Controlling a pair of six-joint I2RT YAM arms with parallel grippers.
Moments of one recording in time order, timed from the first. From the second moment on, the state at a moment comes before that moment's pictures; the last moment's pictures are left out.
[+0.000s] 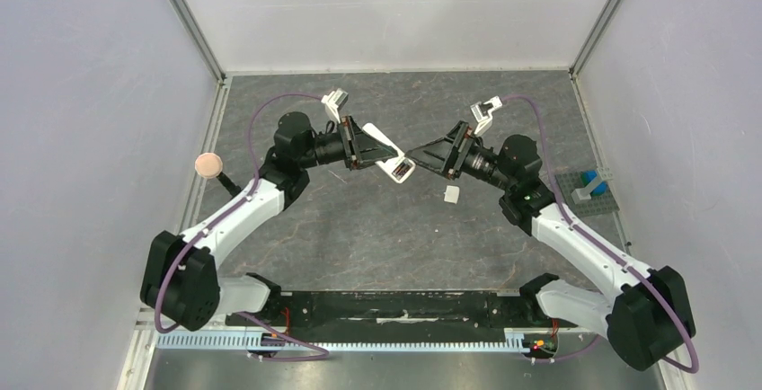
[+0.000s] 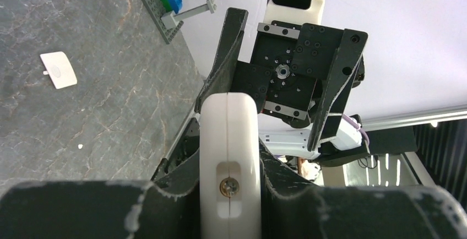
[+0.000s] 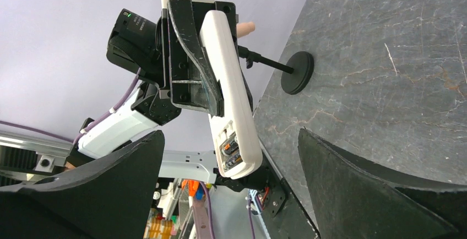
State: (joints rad) left arm -0.45 1.30 0.86 0.37 0.82 -1.15; right arm 0.47 1.09 0.69 0.42 -0.58 1.12
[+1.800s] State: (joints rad) left arm -0.45 1.23 0.80 0.24 0.57 -1.04; right arm 0.47 1.09 0.80 0.16 -0.55 0.88
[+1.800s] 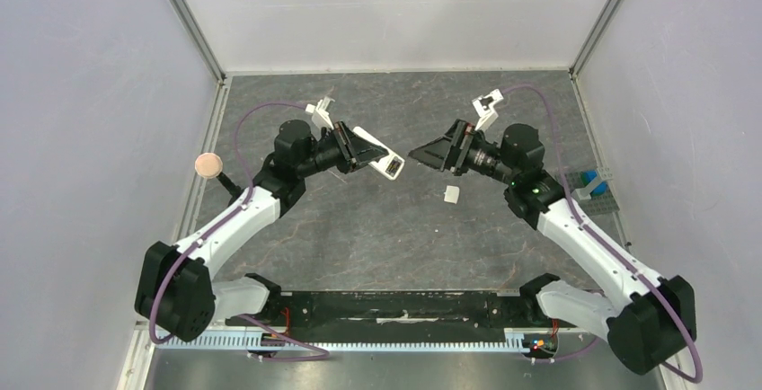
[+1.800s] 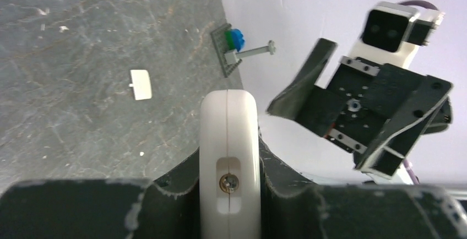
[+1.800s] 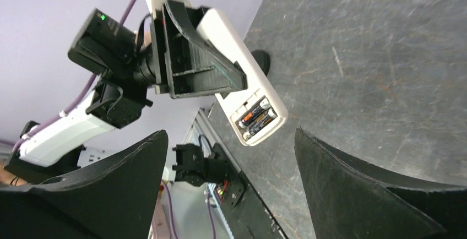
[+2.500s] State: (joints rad) left arm -0.43 1.16 0.82 -0.08 0.32 -0.86; right arm 0.40 1.53 1.00 -0.43 -0.18 -0.26
